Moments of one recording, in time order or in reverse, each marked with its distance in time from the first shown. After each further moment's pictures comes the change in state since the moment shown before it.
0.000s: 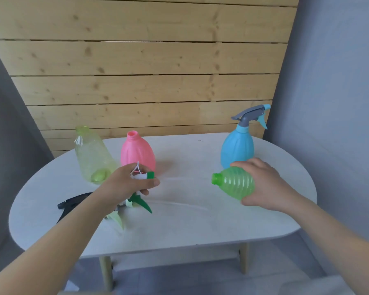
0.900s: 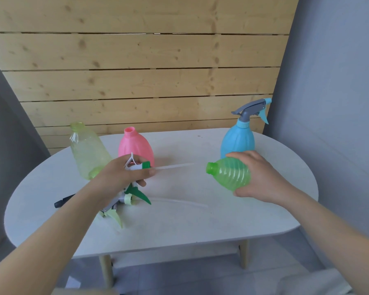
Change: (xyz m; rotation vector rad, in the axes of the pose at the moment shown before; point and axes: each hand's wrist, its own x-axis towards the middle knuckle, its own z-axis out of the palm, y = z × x) left_hand -0.002 0.015 -0.005 -0.084 0.008 0.002; right_hand 0.011 -0.004 0.005 0.174 0.043 -0.012
